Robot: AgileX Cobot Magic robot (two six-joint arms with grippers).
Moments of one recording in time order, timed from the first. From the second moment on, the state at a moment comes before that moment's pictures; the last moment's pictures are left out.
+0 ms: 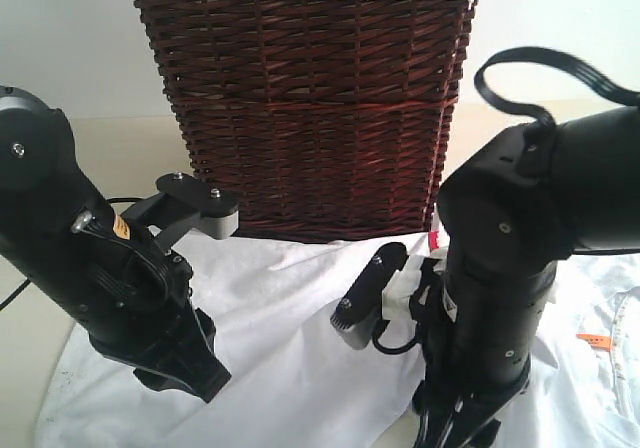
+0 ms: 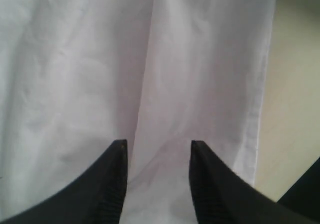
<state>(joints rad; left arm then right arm) -0.67 1.56 -0.90 -0.30 0.81 0.28 0.77 1.67 -0.88 -0.06 0.92 -0.12</state>
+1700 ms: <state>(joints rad) -0.67 1.56 -0.90 -0.32 0.81 0.28 0.77 1.65 -1.04 -0.24 1.21 0.01</state>
